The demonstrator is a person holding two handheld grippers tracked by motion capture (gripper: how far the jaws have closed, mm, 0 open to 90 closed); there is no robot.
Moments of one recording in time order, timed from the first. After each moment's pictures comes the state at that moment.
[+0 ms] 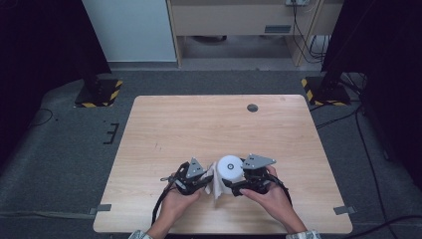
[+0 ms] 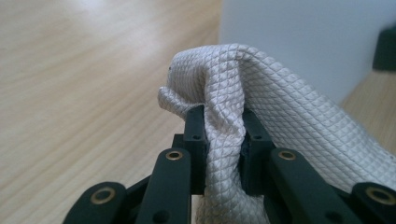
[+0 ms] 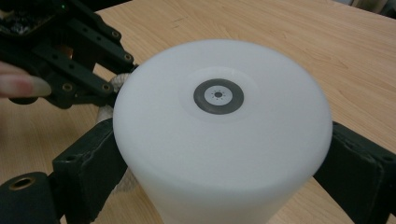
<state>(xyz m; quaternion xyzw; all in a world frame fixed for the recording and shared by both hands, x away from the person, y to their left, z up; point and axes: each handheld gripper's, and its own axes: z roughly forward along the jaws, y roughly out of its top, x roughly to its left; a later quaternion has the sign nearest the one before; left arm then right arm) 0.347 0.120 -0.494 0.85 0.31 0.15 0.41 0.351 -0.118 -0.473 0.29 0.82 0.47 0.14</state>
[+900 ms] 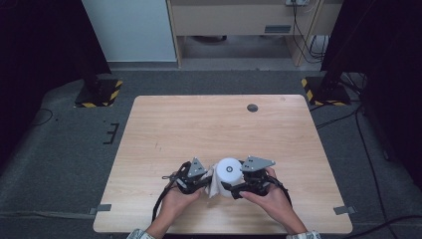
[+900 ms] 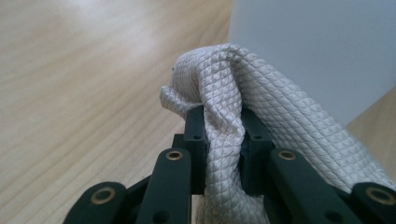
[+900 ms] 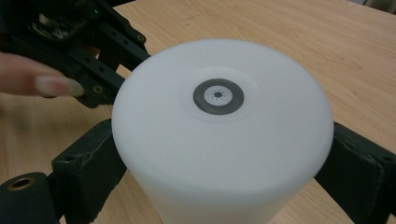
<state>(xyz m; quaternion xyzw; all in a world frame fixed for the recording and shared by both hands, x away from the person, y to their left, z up) 0.352 0.116 -0.502 0.86 0.30 0.15 0.39 0.347 -0.117 -0.473 0.28 0.83 0.47 0.13</state>
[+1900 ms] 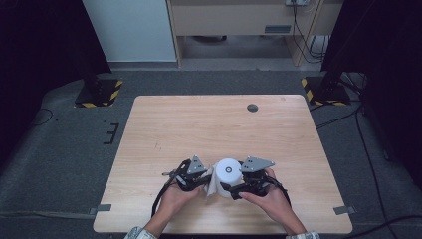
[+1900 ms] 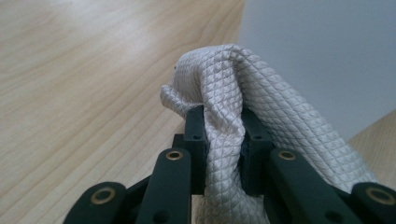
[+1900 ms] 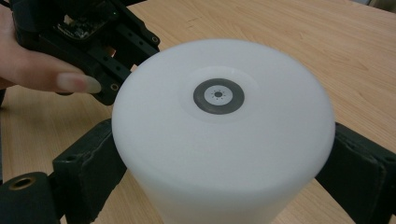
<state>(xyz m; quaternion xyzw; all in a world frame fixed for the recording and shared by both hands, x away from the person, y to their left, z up) 0.362 0.123 -0.501 0.86 0.29 0.13 0.41 0.346 -0.115 -0.475 0.28 0.83 0.48 0.12</state>
